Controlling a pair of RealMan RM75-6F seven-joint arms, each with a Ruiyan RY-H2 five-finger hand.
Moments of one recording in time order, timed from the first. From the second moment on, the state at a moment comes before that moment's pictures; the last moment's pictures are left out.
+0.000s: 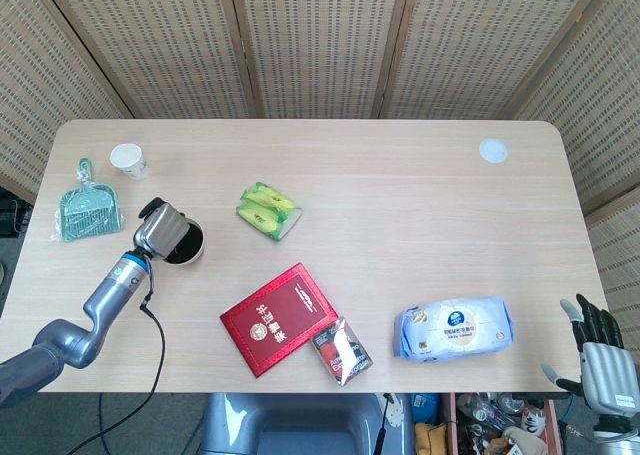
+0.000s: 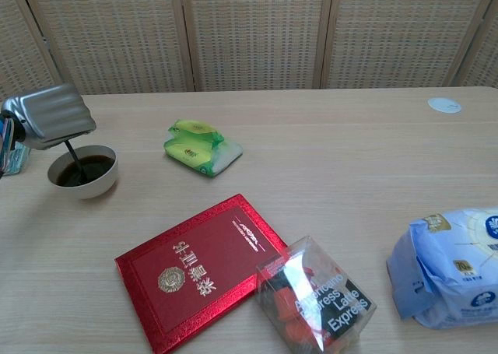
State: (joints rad) left arm -0.76 -1.61 -0.03 -0.85 1.41 0.90 0.93; right arm -0.06 -1.29 0.03 -1.40 -1.48 1.52 0.07
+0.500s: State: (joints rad) left arm -0.81 -1.67 -0.07 -0.82 1.37 0.87 0.99; right arm -0.06 -1.29 0.03 -1.41 -1.47 1.53 0.06
